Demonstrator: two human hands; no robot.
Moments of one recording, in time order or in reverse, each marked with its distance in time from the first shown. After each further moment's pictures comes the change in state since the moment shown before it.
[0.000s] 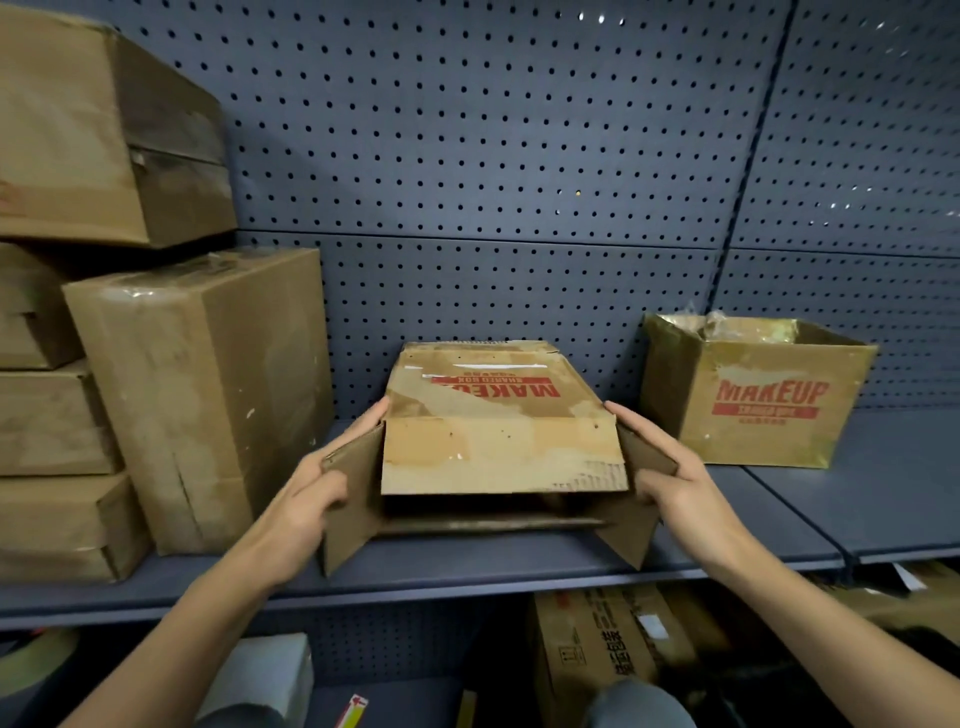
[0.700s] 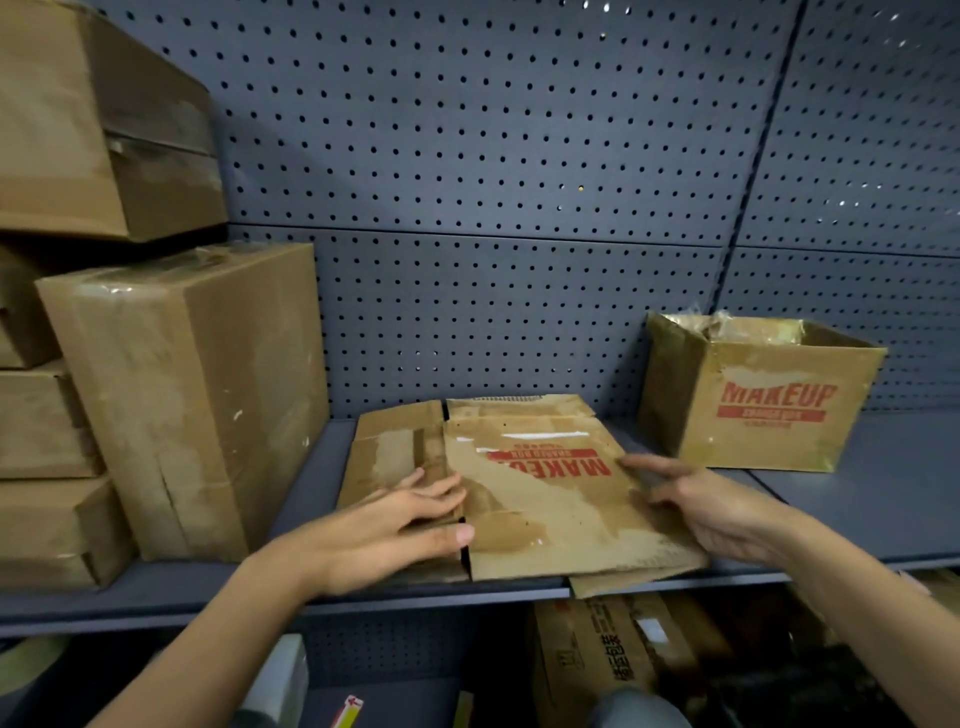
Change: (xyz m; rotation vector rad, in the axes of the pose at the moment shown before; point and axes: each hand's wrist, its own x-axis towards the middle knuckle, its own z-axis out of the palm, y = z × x) left_hand 0.024 0.000 0.026 0.604 -0.575 -0.225; right_hand 0.027 0.006 -0.033 -0.094 -0.135 0.565
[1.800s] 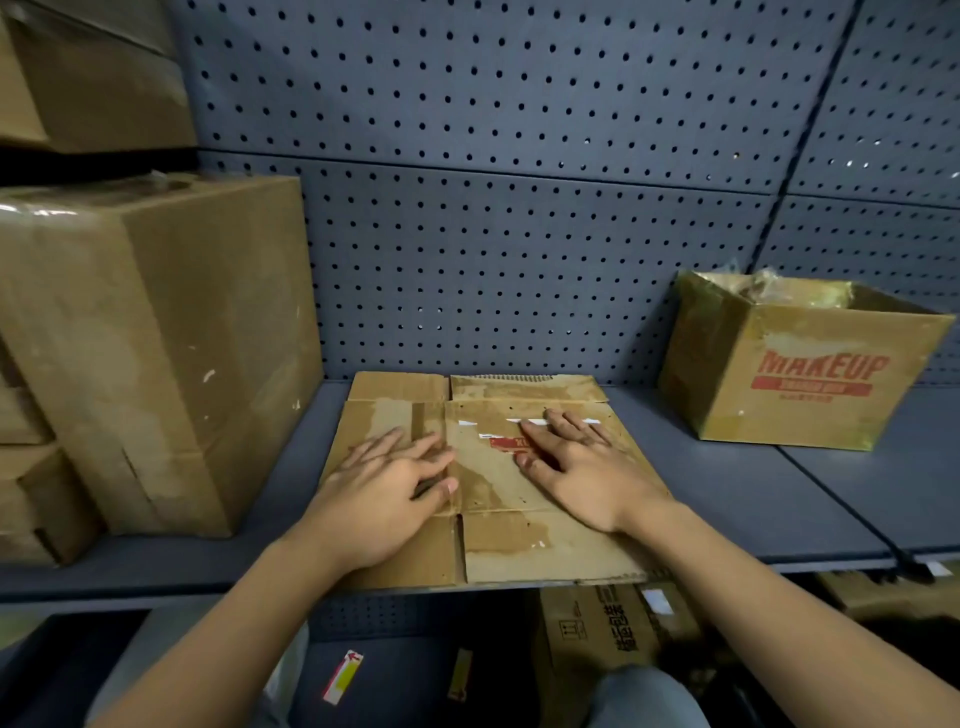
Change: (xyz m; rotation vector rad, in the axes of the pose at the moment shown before) left_hand 0.040 -0.022 0.021 0.269 0.265 -0.238; right_hand 0.068 0.001 0.085 -1.095 0.058 -0.401
